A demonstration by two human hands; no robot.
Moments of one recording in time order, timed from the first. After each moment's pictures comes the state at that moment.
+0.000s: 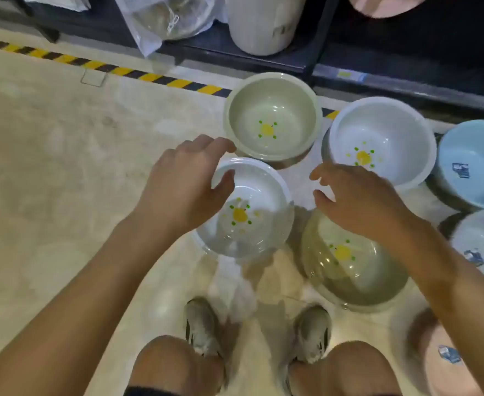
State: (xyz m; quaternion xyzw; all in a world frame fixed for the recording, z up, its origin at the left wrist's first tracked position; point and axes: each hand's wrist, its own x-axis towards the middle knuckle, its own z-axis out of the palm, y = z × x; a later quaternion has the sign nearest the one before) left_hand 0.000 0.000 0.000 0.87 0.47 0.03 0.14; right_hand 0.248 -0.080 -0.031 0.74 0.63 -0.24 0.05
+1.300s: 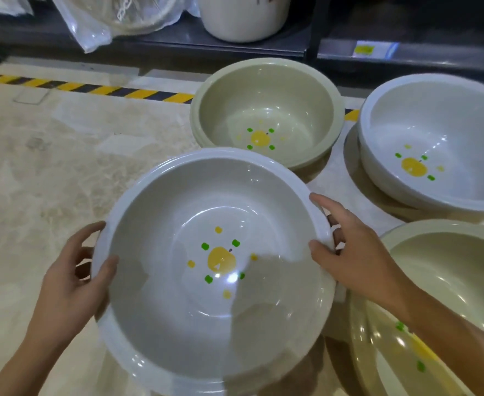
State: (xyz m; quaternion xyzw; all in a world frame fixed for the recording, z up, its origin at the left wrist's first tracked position) left_hand -0.091 0.023 -0.378 0.62 0.68 0.23 0.33; right_hand 0.285 -0.065 -0.400 0.73 0.51 -0.34 -0.31
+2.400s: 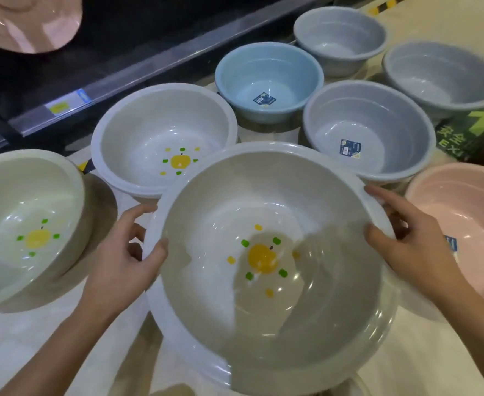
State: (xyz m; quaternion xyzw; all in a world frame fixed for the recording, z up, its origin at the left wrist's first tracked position) left_hand 0.267 -0.030 -0.351 0.85 0.27 0.07 0.44; right_hand 0.410 -0.389 -0.347 0.89 0.06 -0.04 -0.44
